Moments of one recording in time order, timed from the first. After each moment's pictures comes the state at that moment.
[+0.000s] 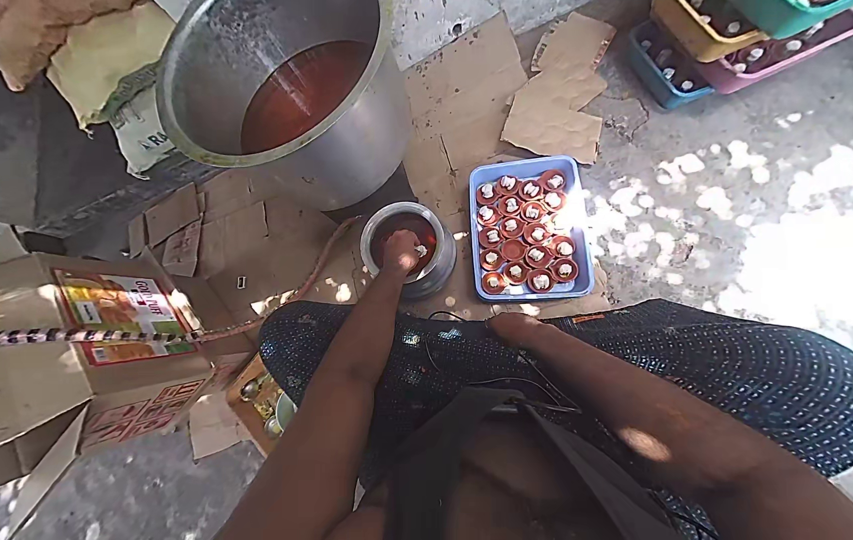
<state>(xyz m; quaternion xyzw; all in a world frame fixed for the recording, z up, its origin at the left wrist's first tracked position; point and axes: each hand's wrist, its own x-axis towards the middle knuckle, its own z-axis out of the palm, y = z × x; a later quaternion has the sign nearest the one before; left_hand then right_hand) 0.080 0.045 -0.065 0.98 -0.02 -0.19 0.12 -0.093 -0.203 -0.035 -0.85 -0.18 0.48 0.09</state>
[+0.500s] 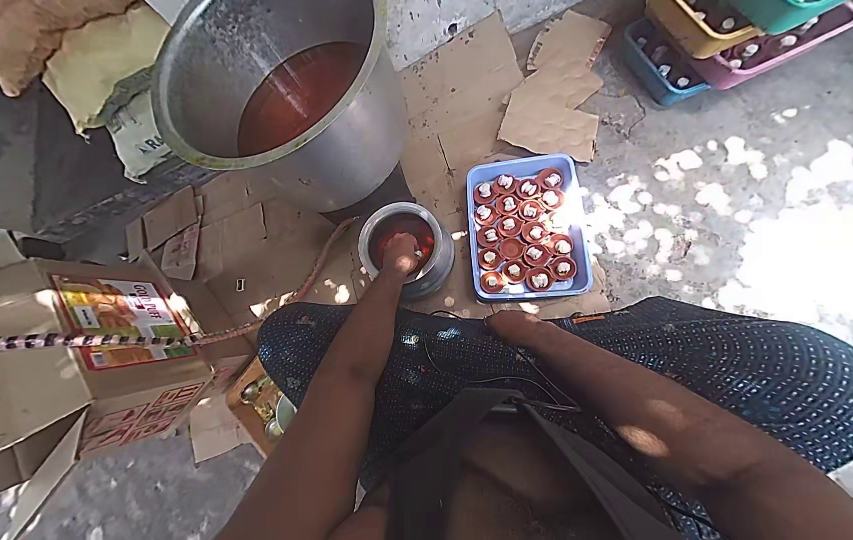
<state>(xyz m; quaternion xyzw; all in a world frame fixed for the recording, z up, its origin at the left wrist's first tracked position) 0.080 0.043 -0.071 0.97 -0.04 -0.23 0.06 -0.090 -0.204 -0.036 -0.86 -0.18 0.47 0.08</state>
